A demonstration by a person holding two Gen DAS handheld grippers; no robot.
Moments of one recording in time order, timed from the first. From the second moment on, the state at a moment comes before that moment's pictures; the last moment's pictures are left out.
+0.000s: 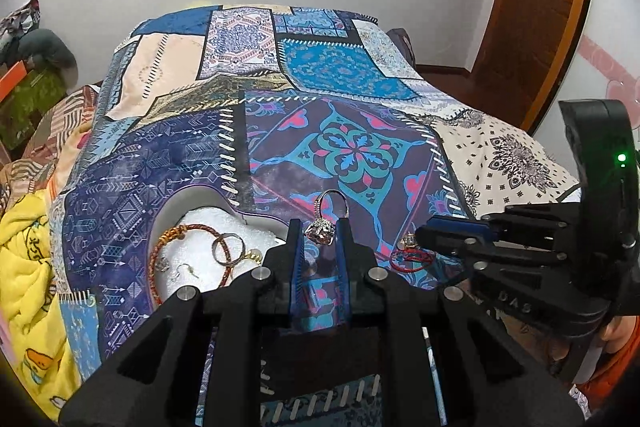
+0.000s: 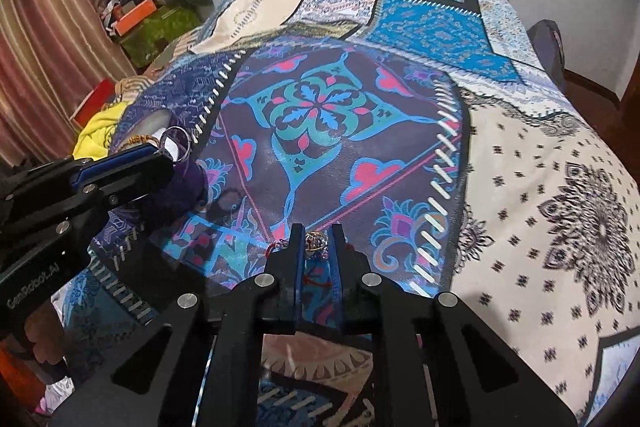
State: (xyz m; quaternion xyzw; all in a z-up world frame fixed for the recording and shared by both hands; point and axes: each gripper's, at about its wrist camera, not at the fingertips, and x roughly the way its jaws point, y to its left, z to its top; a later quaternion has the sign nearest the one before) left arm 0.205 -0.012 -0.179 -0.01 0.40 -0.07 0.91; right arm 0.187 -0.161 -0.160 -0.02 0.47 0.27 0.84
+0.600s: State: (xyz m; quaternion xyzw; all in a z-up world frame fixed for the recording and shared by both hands) left arm 0.180 -0.003 -0.172 -0.02 0.40 -0.06 0.91; right arm 0.159 -0.147 -0.165 -0.05 0.50 0.30 0.81
